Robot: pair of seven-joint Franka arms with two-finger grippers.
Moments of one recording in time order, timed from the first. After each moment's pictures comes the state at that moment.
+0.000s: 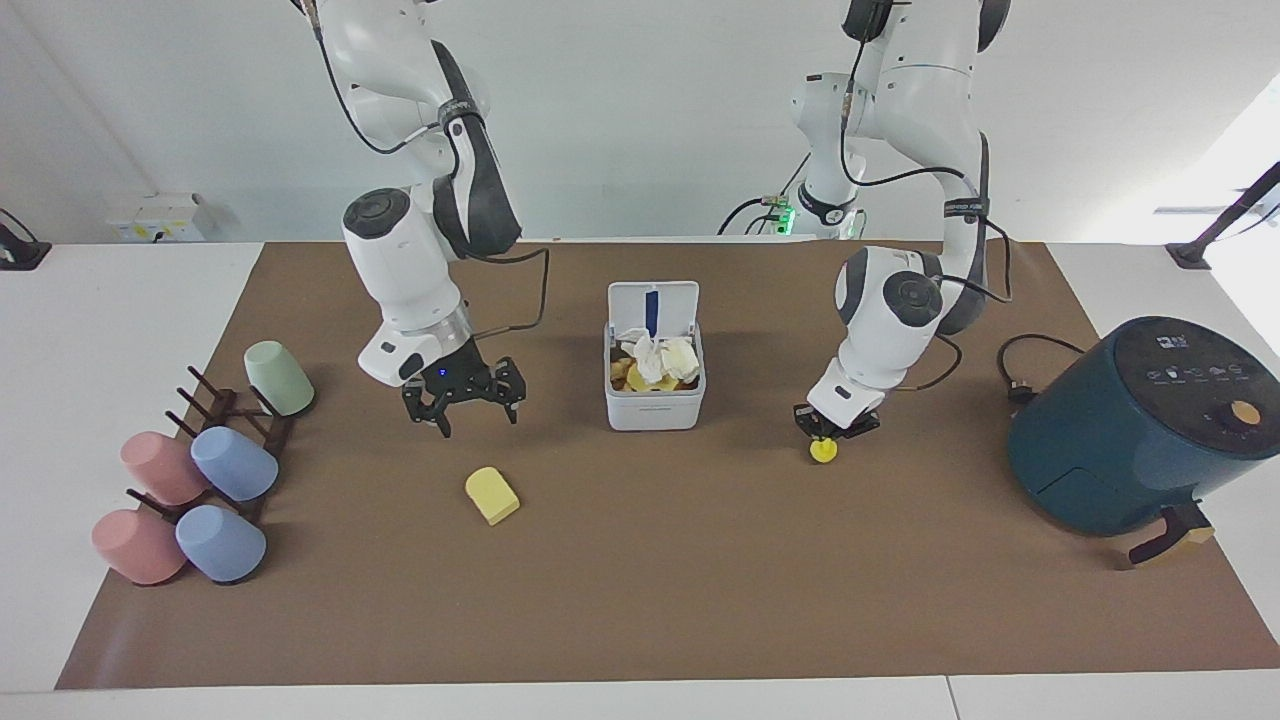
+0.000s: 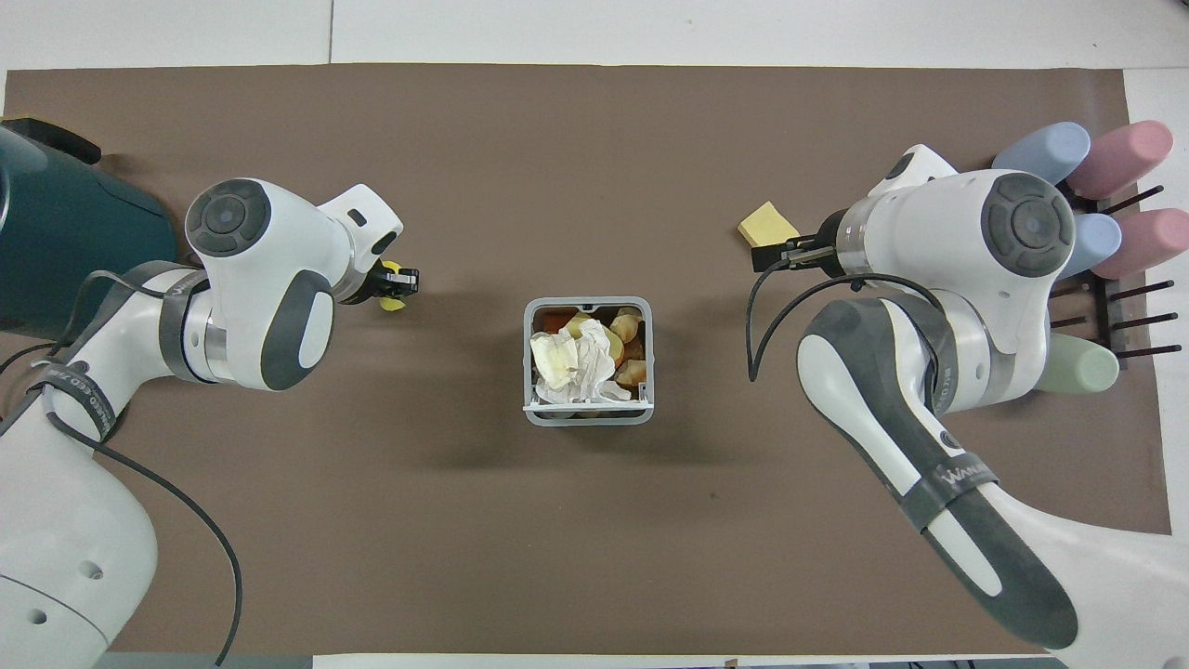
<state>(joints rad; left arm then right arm) -0.24 0.34 -0.06 -1.93 -0.07 2.30 -0.17 0.20 0.22 0.02 -1.98 0.13 2.42 -0.04</state>
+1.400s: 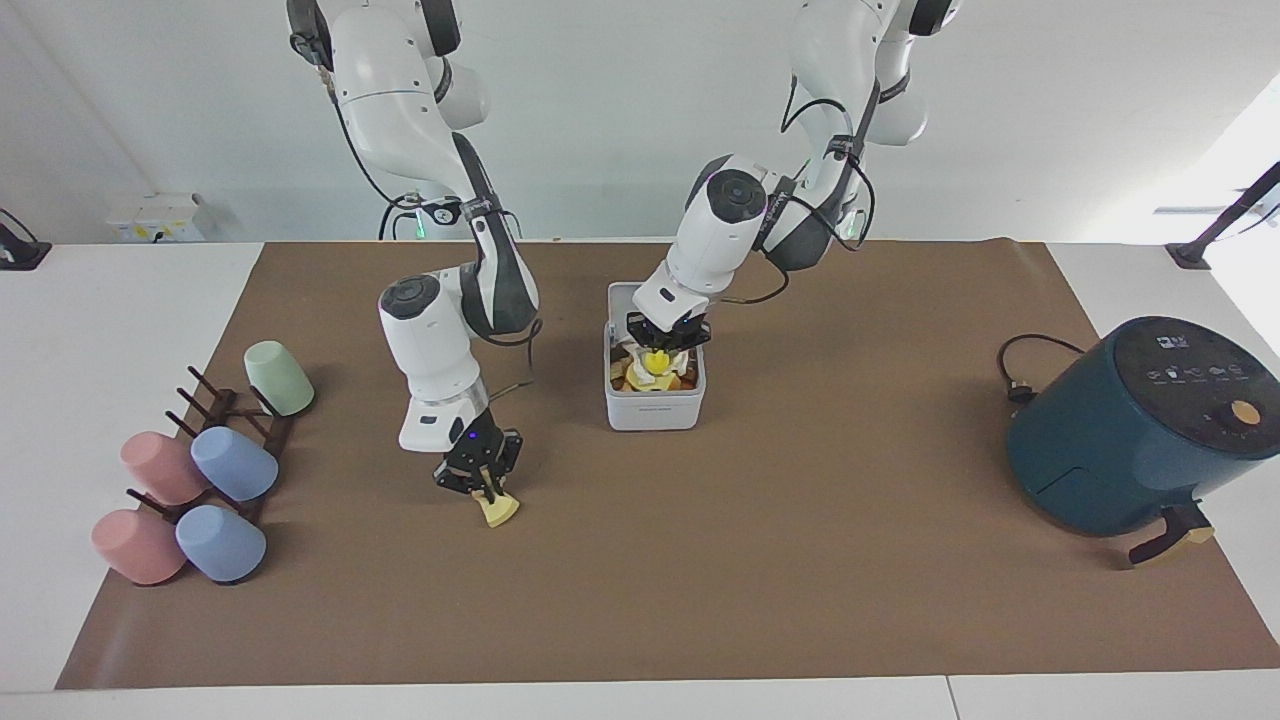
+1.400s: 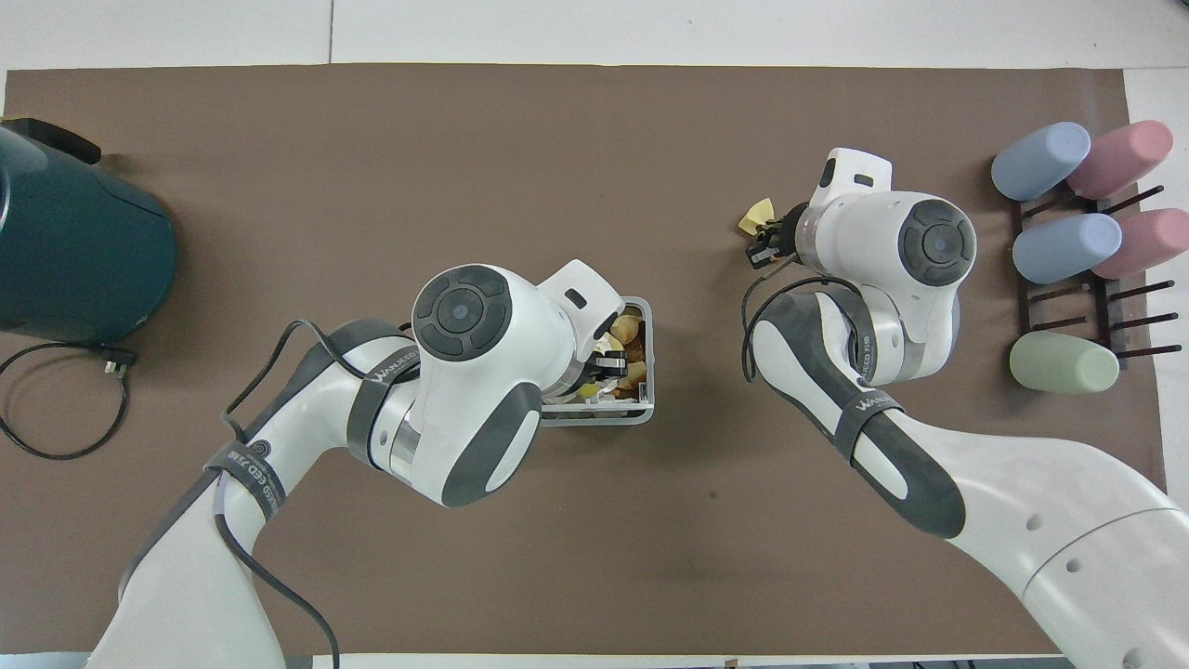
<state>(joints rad) -0.52 0.24 -0.20 -1.92 -0.22 2.24 -0.50 0.20 0.42 0.03 -1.93 0.12 2.70 -0.39</state>
